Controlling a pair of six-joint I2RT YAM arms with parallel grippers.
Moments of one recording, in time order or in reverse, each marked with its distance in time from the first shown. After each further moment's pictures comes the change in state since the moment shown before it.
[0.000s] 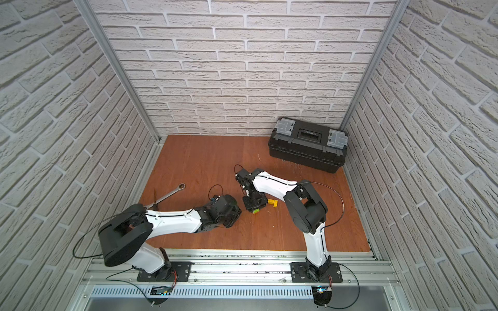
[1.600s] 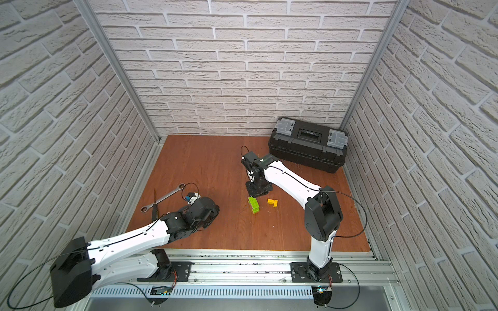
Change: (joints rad) left arm 0.050 -0.446 -0.108 -0.335 -0.219 0.120; right arm -0.066 -0.148 0.166 -0.159 -0.019 -0.050
